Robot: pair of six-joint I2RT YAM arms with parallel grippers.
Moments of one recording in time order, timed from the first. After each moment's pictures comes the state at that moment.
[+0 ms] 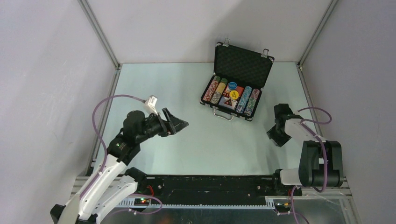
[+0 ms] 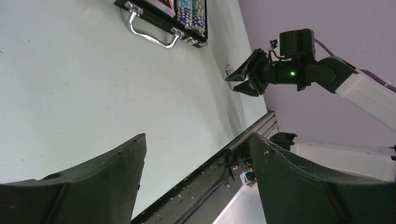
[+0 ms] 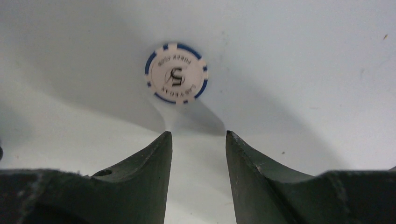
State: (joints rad) left arm -0.47 0.68 0.63 -0.29 0.34 -0.81; right arm -0.03 1.36 0.69 -0.64 0.27 0.88
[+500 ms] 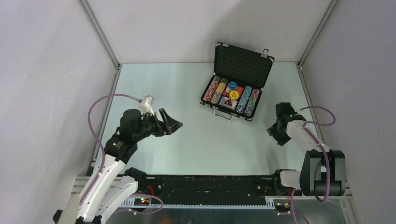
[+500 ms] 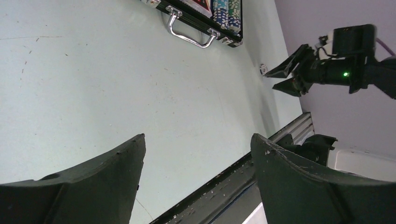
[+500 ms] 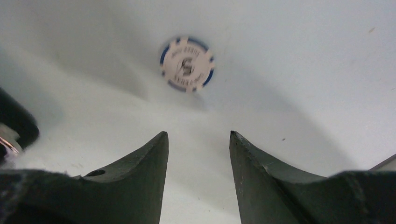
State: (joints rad) left arm -0.37 0.68 0.68 -0.43 0.35 -0.63; right arm 0.03 1.26 0.70 -0.71 0.27 0.93
